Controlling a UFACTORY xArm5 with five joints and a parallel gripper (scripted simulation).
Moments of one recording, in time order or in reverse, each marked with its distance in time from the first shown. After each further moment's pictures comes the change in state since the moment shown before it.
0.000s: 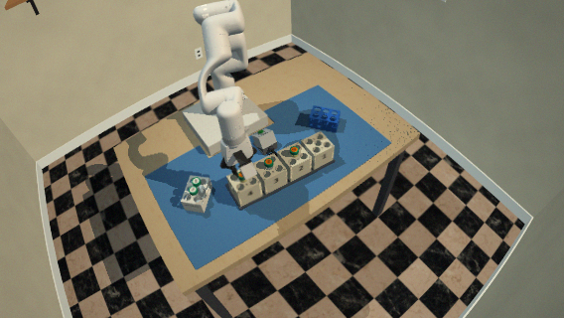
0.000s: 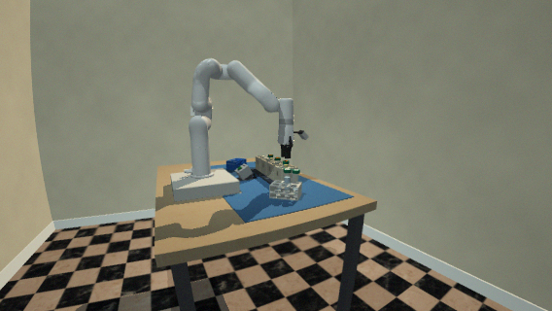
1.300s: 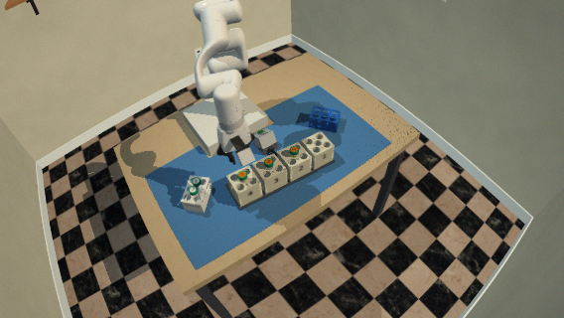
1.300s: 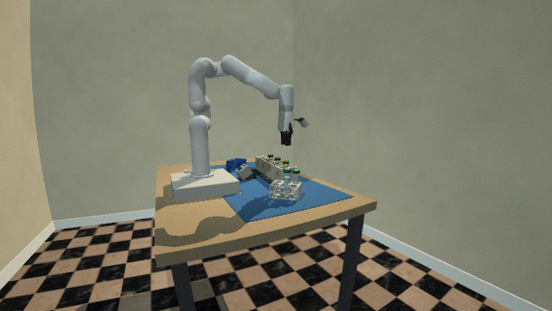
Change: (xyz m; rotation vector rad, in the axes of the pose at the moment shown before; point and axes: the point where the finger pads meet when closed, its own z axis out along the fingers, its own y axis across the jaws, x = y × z) arm 0.000 -0.001 -0.067 0.000 -0.001 0.000
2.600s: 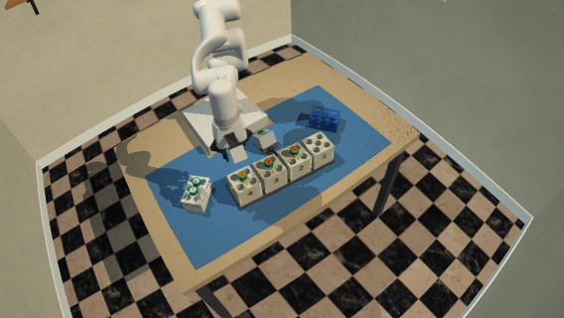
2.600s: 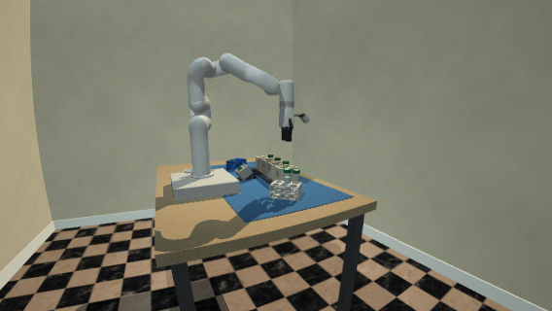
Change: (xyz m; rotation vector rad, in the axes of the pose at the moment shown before) arm -0.002 0.012 -0.021 0.000 0.001 0.083
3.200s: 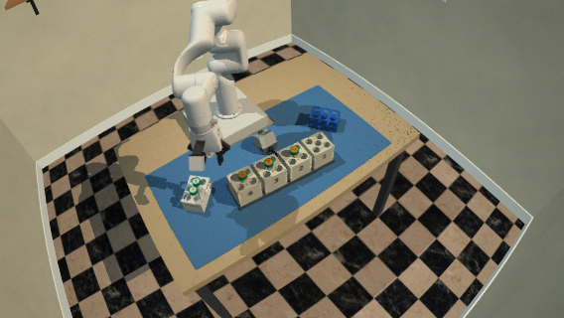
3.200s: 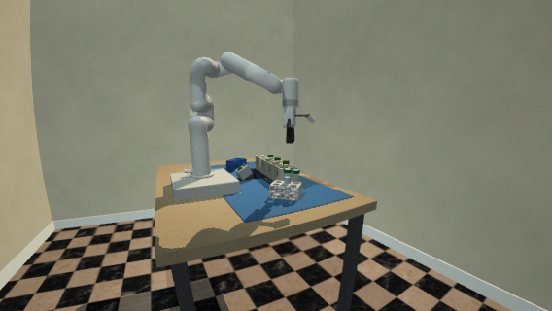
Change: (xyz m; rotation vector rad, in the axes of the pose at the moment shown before) arm -0.009 0.077 -0.001 0.001 0.003 0.515
